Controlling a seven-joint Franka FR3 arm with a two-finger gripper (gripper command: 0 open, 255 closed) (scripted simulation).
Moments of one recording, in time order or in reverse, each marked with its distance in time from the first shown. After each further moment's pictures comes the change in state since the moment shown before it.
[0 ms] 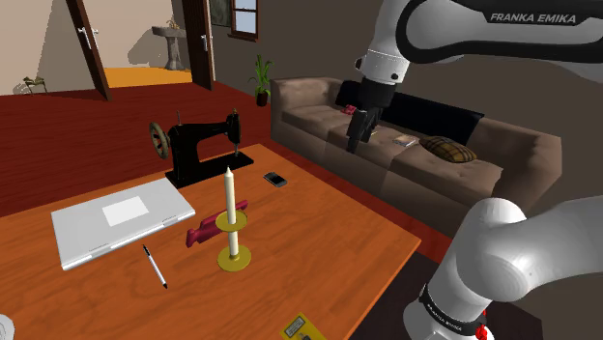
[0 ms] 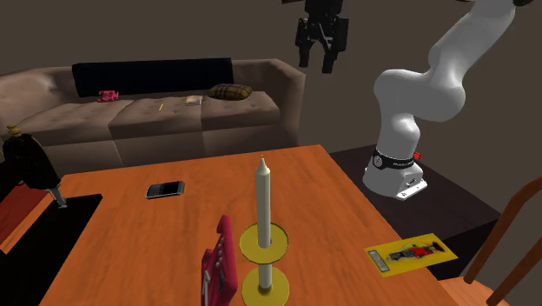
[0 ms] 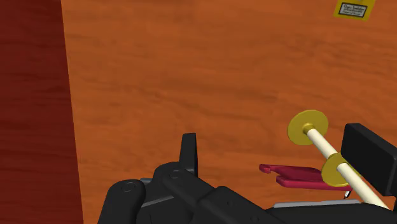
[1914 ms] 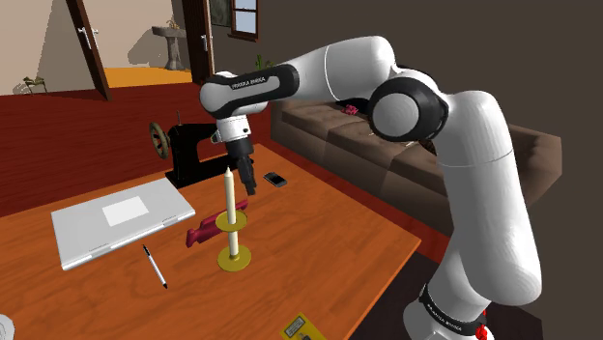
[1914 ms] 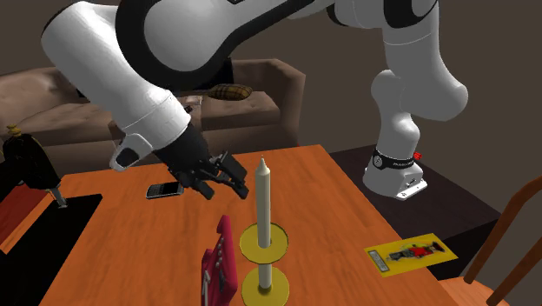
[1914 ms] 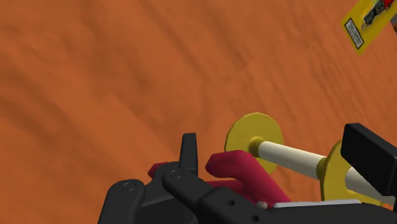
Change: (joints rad) arm 0.173 1.360 0.019 1.034 0.115 -0.225 -0.596
